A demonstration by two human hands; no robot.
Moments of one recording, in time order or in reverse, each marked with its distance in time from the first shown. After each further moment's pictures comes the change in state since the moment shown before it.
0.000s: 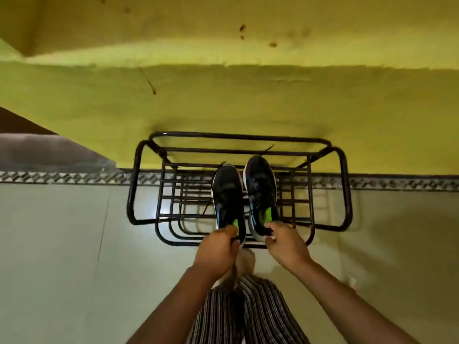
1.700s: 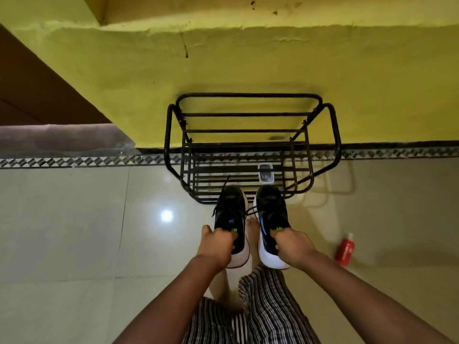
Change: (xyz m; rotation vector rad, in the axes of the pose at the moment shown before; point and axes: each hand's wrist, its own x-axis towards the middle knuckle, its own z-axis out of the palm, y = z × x) left_hand -0.189 -0.045 0.030 0.493 -0.128 0.098; right_hand -0.181 -0.007 0.092 -0.587 -0.206 -0.085
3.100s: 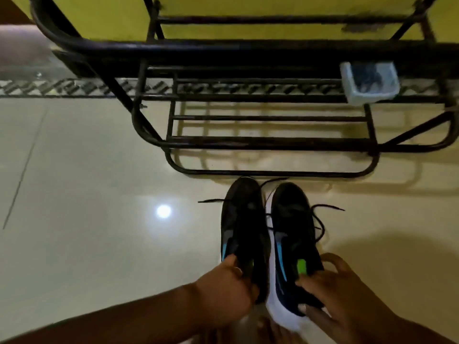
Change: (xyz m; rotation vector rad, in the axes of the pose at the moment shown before) left_hand 0.301 -0.144 0.438 0.505 0.126 0.737; right_hand 0.323 0.054 0.357 0.132 0.024 -0.392
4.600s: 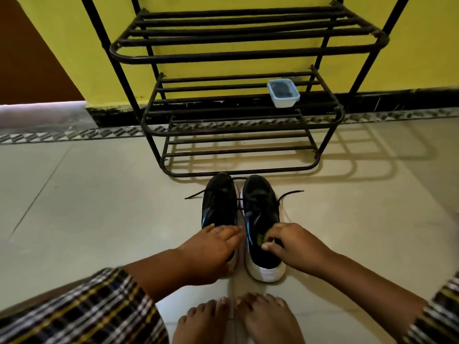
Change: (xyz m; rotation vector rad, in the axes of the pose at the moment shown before) left_hand -0.010 0.065 -0.005 -0.039 0.101 -0.382; right_hand -0.024 -0.007 0.080 -0.096 0.546 0.031
